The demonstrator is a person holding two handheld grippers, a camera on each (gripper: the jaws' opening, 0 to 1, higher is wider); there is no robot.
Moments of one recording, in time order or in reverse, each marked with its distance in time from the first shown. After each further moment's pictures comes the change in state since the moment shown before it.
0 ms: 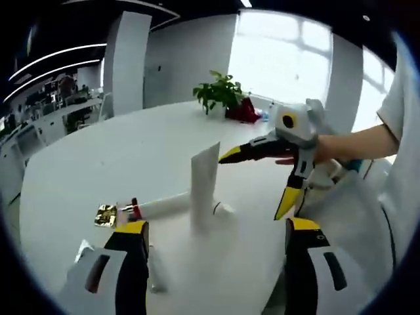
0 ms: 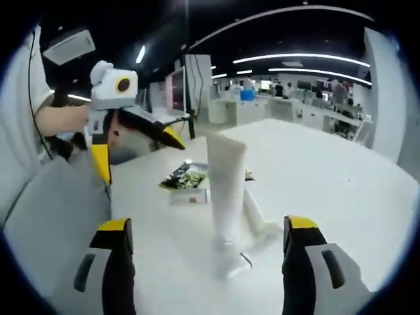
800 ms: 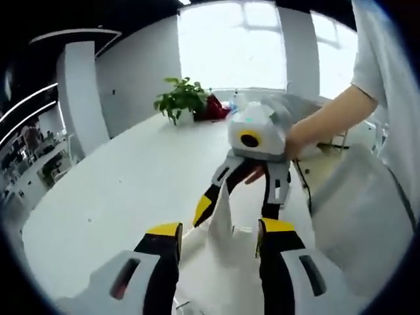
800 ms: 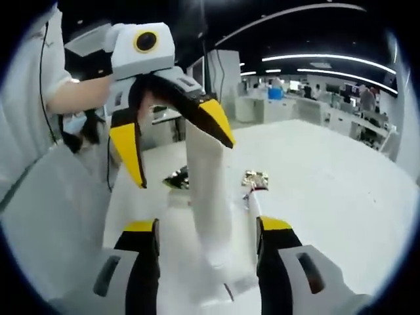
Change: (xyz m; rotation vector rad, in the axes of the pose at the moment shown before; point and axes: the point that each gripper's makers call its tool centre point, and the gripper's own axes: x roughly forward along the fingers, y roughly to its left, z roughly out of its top) left arm 0.064 0.015 0.052 0.287 0.007 -0.139; right arm 0.055 -0.019 0.002 -0.083 0.029 0.187
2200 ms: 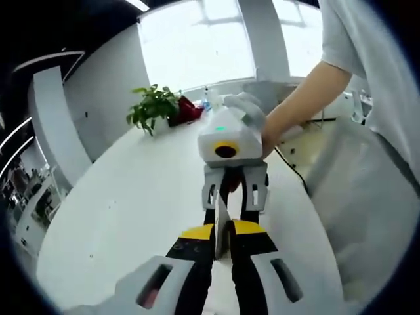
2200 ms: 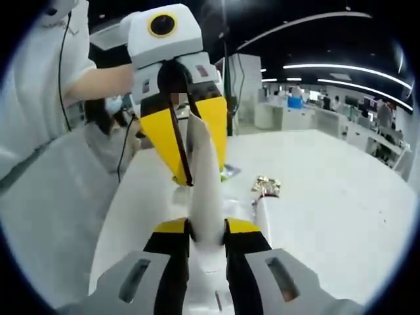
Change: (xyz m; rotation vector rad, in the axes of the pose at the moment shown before) left arm 0.026 -0.005 0.012 0.277 0.005 -0.148; right arm 0.016 -0.004 -0.002 -0.098 -0.029 0.118
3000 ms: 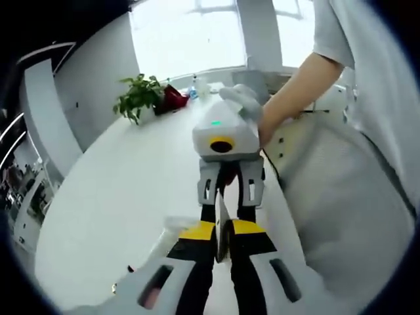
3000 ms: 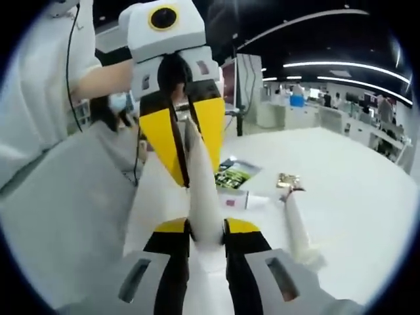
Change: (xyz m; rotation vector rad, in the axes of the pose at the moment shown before) left arm -0.019 -0.052 -0.004 -0.003 0.096 -0.059; right arm 0.000 0.060 0.004 0.030 -0.010 0.004
